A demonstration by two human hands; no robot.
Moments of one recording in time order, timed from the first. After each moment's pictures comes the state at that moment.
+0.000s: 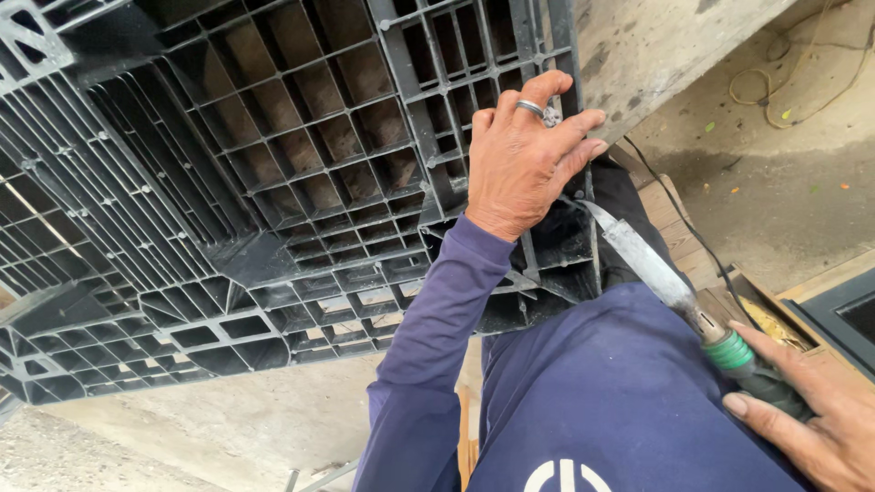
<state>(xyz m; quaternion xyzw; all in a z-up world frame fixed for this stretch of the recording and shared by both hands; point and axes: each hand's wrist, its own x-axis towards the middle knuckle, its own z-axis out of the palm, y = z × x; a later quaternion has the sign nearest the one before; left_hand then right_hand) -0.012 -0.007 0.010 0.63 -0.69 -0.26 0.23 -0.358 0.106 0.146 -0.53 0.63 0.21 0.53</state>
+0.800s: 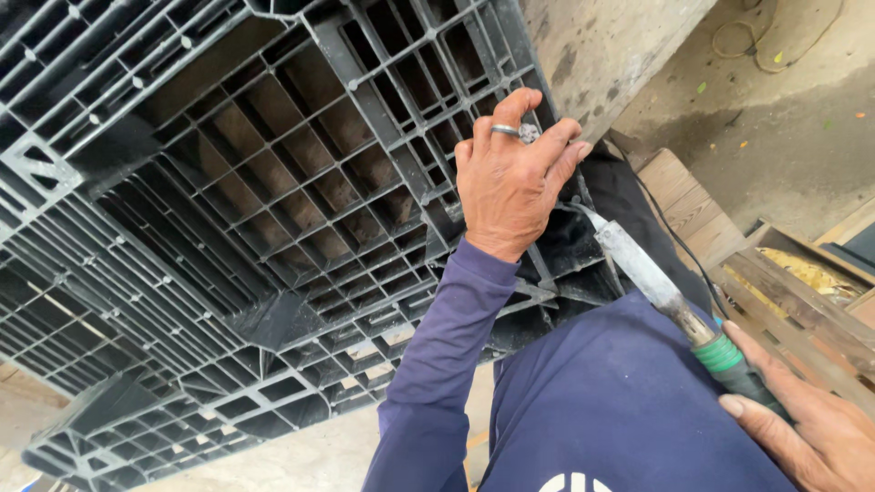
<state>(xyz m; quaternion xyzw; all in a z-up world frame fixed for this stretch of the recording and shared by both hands) -0.011 -0.009 0.014 0.64 -0.69 -0.27 0.22 -0.319 0.173 0.153 -0.40 0.69 0.23 0.56</state>
